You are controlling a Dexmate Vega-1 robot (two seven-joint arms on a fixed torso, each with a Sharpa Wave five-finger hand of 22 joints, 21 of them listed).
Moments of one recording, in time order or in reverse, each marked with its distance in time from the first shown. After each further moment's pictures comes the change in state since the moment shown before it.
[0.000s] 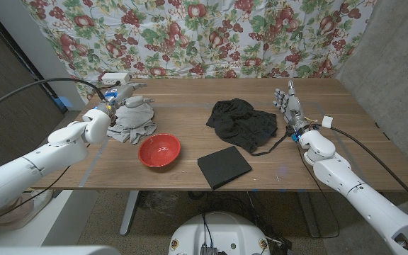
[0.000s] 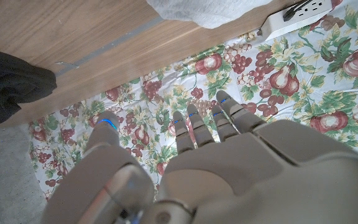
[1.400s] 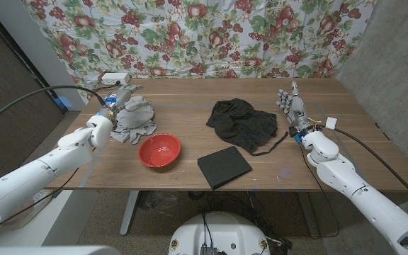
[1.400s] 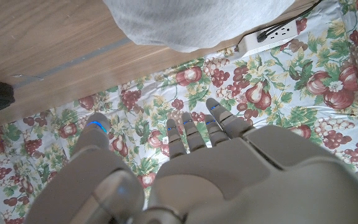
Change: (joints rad) left arm -0.068 -0.095 0.067 0.180 0.038 -0.037 0.104; left_hand 0.026 -0.011 -0.013 0.004 0.037 -0.053 -0.029 -0.014 0.000 -0.046 0.007 -0.017 -0.003 -0.053 0.011 -0.020 0.000 -0.001 -0.052 -0.006 0.000; right arm -0.024 -0.013 0.019 -0.022 0.010 -0.012 -0.017; right_hand 0.005 0.005 0.000 0.000 0.000 0.009 -0.002 0.000 0.000 0.011 -0.004 0.000 0.000 0.000 0.000 0.000 0.000 0.000 0.000 0.000 0.000
